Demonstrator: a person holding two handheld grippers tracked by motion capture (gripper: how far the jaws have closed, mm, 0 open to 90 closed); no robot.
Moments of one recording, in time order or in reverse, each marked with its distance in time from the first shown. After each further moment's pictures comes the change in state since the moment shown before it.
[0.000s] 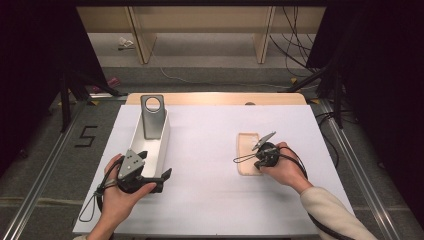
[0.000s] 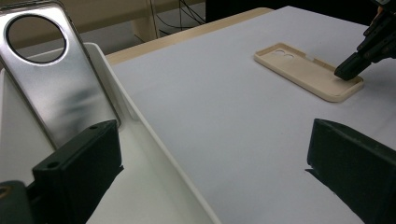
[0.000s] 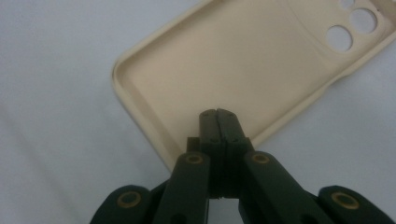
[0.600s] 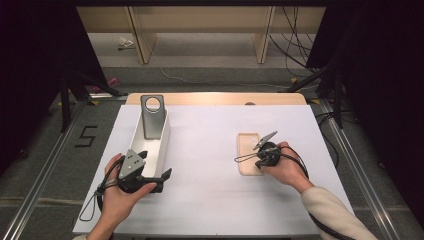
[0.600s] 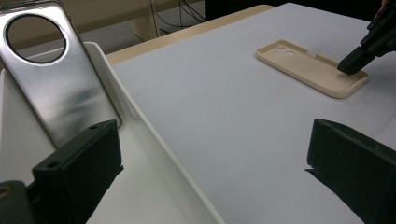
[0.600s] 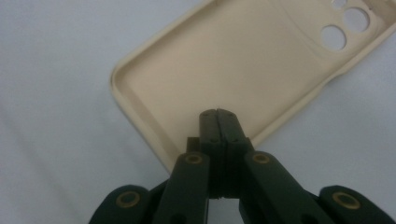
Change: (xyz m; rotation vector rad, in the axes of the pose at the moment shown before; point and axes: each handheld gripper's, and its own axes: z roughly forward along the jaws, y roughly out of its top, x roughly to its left) left arm 0.001 -0.001 0.001 0.006 0.002 0.011; right arm -0.003 -0.001 -0.002 -0.006 -0.003 0.003
